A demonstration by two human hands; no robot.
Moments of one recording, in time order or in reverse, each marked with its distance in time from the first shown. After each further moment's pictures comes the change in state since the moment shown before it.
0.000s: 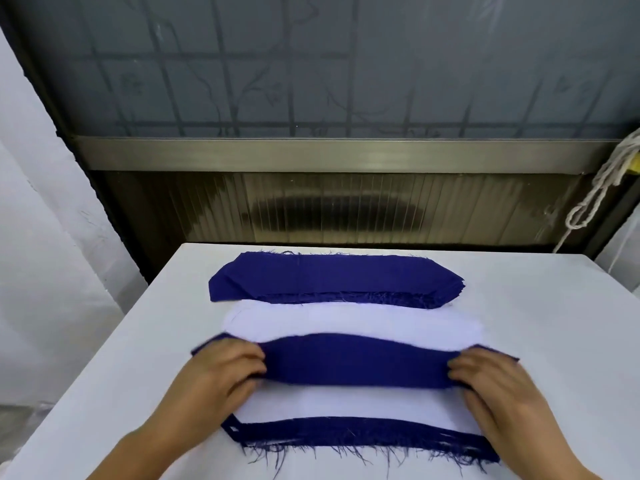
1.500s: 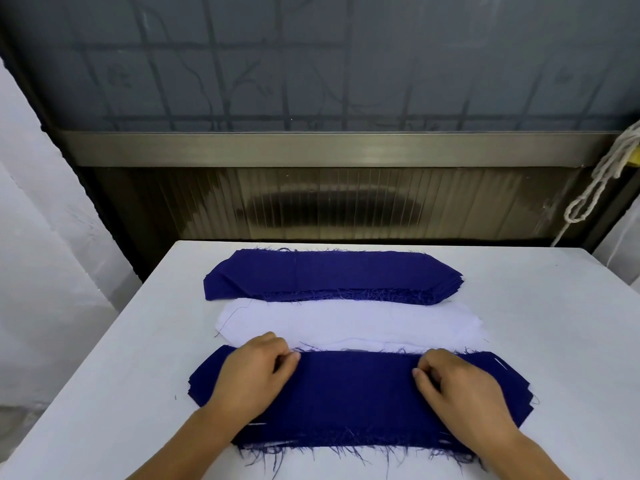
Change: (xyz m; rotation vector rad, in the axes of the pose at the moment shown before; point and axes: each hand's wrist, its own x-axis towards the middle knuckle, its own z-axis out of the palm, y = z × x) left_hand 0.035 0.018 0.060 -0.055 -0.131 -0.452; right_hand 0.019 -0.023 0.036 -0.027 -0.460 0.489
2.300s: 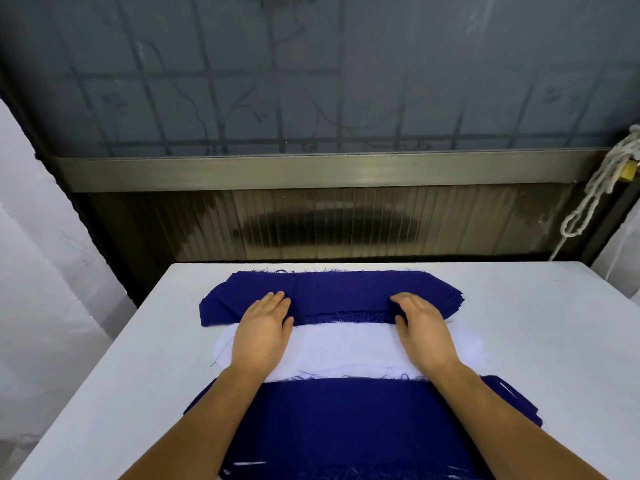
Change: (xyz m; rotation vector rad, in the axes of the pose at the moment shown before) left_hand 0.101 -0.031 0.026 0.247 0.108 -0.001; right_hand 0.125 0.004 0.032 0.123 0.162 -0.022
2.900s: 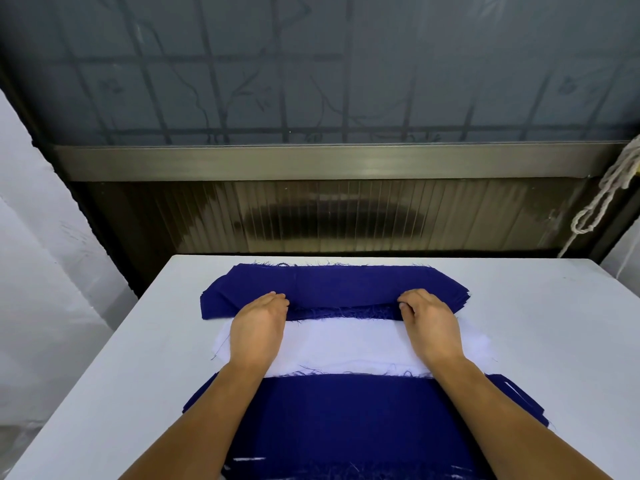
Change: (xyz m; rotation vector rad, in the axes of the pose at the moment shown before) left_hand -0.003 0.003 -0.007 -0.029 0.263 0.047; right_hand 0.007 0.002 0.006 -0.013 0.159 0.008
